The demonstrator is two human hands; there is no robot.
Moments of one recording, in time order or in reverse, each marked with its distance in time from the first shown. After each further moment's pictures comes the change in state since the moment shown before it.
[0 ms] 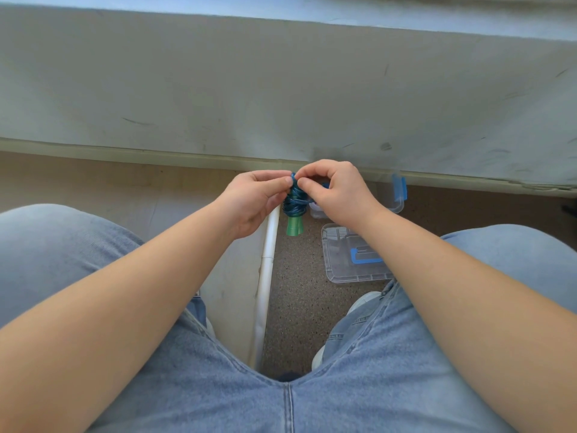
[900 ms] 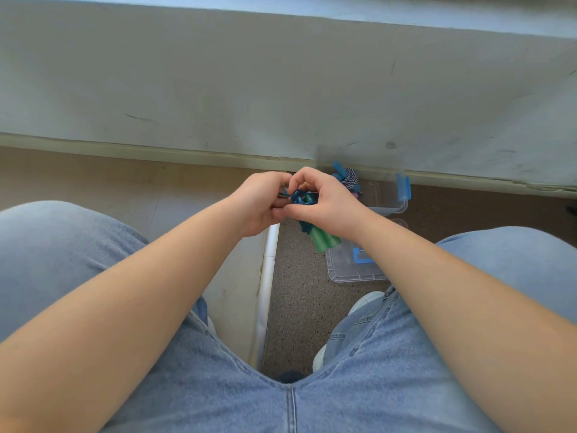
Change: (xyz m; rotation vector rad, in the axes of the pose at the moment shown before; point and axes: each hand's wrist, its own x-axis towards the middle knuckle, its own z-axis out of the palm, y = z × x) left_hand 0.007 0.001 0.010 0.158 0.058 -0.167; right_hand -0.007 -0.004 0.015 0.107 -0.260 0.120
